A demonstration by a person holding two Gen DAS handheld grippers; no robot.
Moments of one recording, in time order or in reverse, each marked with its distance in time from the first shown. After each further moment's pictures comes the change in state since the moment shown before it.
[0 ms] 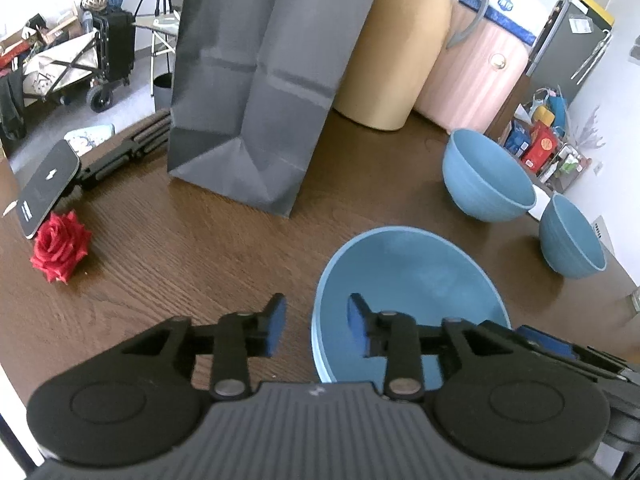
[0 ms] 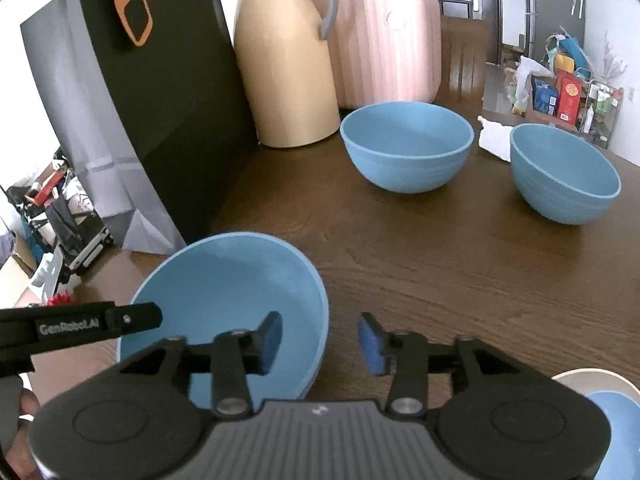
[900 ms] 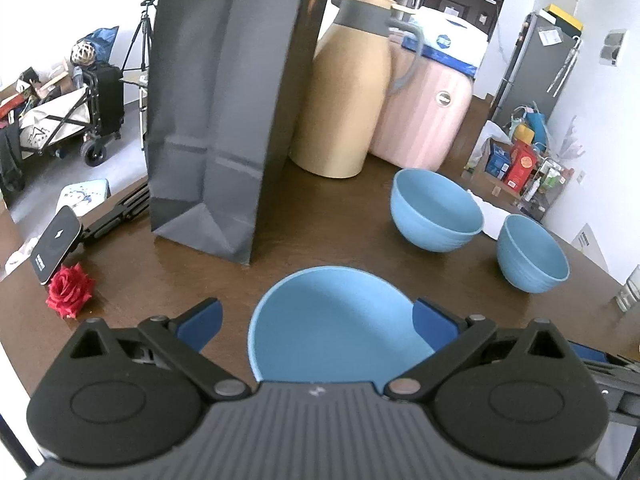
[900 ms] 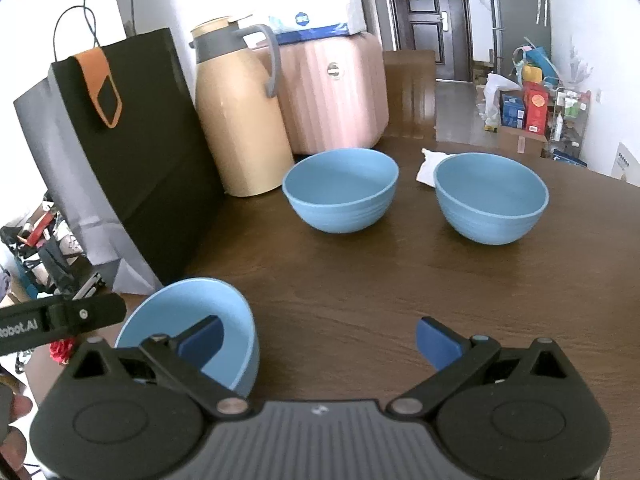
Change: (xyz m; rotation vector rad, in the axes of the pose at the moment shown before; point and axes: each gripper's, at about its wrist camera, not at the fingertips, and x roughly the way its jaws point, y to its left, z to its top) left arm -0.054 -0.052 0.001 0.081 -0.134 -0.006; right arm -0.058 -0.052 0.005 0.065 -0.094 -0.039
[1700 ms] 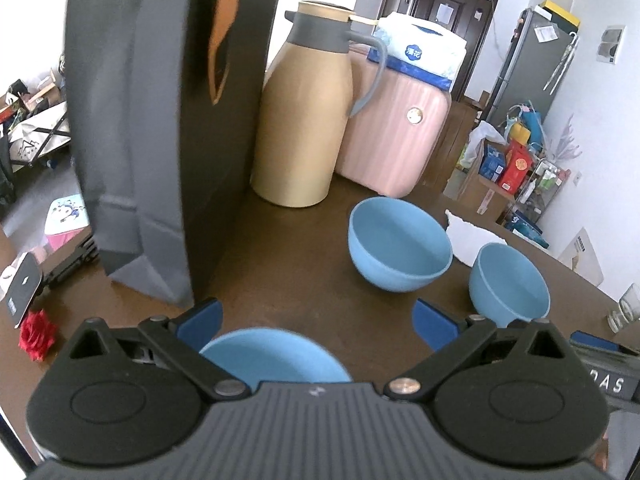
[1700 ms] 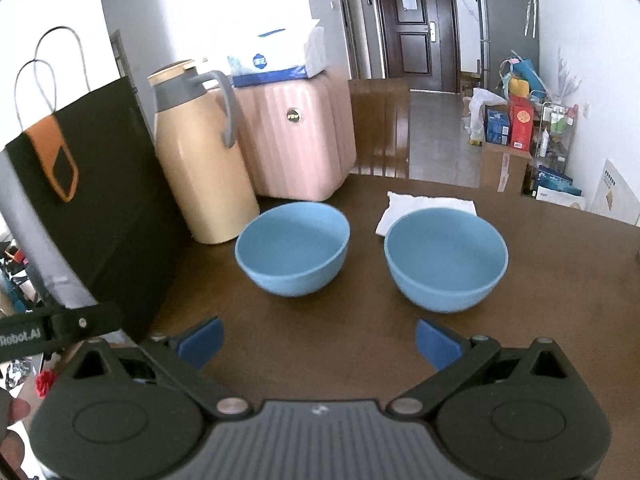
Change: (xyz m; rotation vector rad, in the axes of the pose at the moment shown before) left arm 0.025 -0.061 0.058 0.009 0.014 0.000; right arm 0.001 -0.047 0.081 0.005 -0.018 -0.028
